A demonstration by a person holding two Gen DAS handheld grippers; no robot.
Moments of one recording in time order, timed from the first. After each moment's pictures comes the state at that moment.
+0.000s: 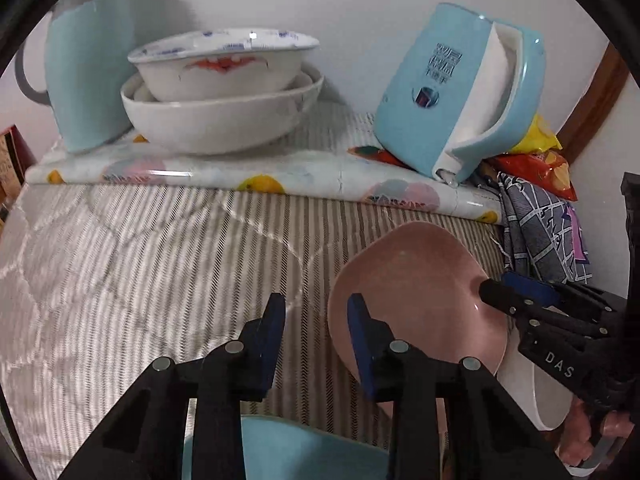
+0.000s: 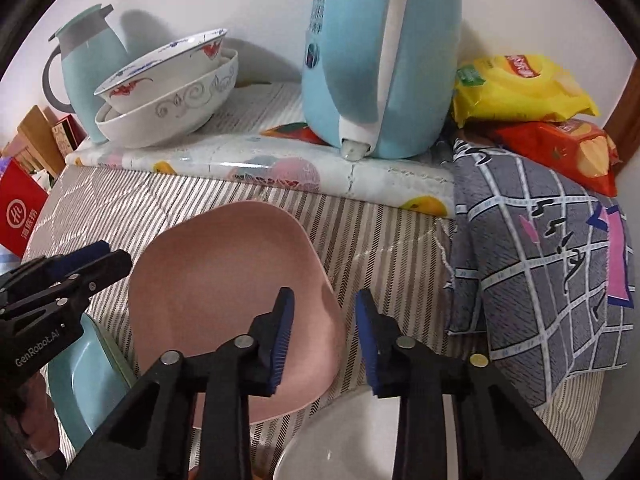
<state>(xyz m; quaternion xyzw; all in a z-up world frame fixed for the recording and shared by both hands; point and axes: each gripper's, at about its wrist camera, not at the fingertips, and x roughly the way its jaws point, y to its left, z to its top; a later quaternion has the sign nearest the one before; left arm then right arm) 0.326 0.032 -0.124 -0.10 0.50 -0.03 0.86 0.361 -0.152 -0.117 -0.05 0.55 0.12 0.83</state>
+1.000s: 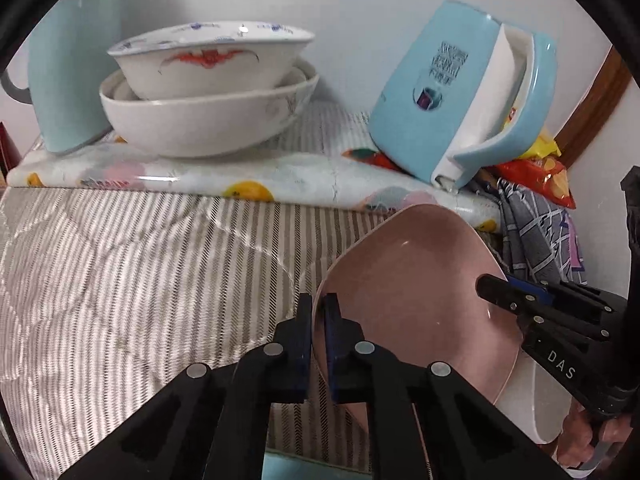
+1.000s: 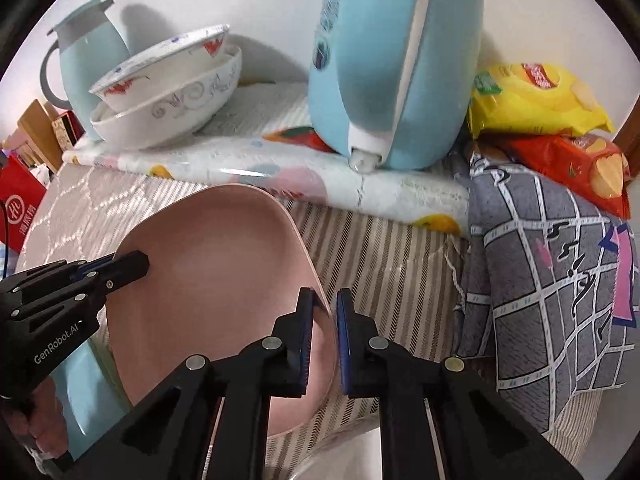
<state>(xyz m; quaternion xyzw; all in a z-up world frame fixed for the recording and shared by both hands) 0.336 0.033 -0.127 -0.11 0.49 -0.04 0.87 0.375 -0.144 -0.119 -0.06 0.54 0.13 0.83</state>
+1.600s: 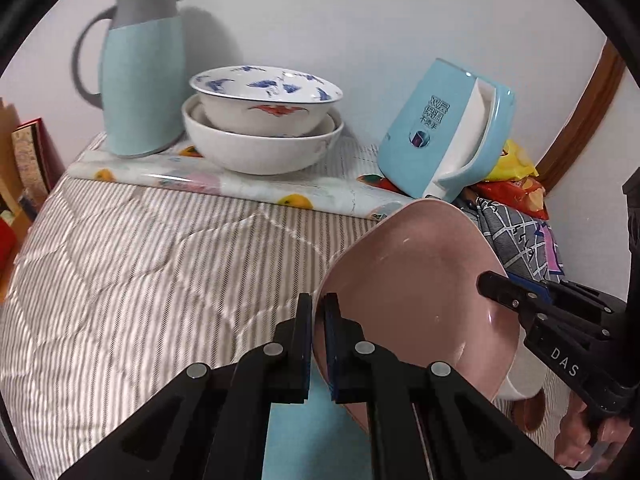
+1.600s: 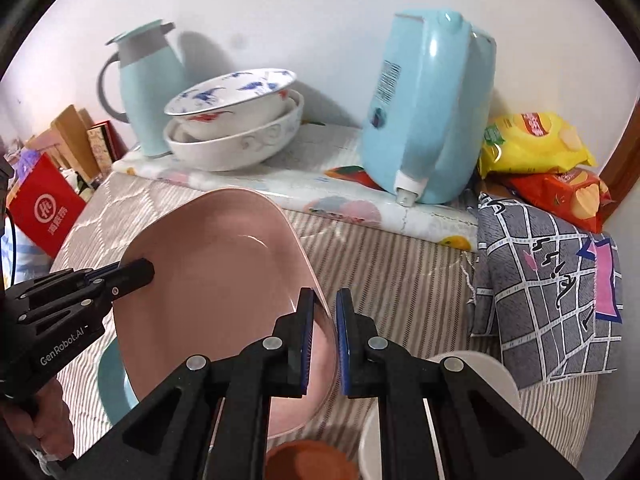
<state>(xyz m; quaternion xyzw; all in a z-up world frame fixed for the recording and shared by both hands) 0.265 0.068 -0.075 -0.12 0.45 -0.02 0.88 0.319 -0.115 -0.060 -0.06 0.49 0.16 0.85</state>
